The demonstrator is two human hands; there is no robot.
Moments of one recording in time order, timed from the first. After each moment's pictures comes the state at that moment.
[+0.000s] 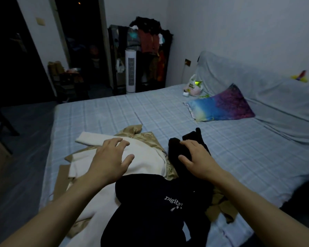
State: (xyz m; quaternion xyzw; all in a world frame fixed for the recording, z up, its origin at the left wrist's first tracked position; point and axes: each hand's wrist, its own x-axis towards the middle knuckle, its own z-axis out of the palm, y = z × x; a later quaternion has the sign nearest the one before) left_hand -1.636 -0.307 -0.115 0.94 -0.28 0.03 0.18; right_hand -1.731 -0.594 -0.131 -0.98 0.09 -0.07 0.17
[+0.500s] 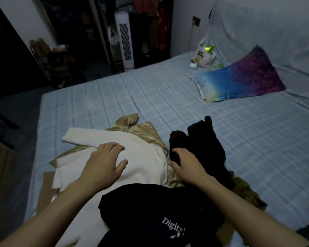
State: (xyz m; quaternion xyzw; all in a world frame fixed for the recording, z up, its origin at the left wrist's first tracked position) left_hand -1.481 -0.438 -0.197 0.96 -0.27 -0.05 0.10; right_hand -1.572 -0.705 -0.255 -0.95 0.14 0.05 0.29
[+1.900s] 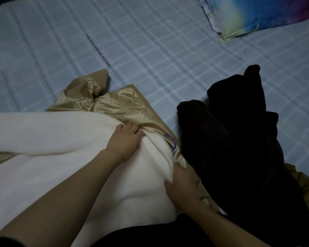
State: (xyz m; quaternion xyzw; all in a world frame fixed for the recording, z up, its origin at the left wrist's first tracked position) left_hand -1.210 -0.593 -0.582 0.85 -0.51 -0.12 0.00; right_hand -1.420 -0.696 -0.555 -0.87 0.36 0.17 0.29
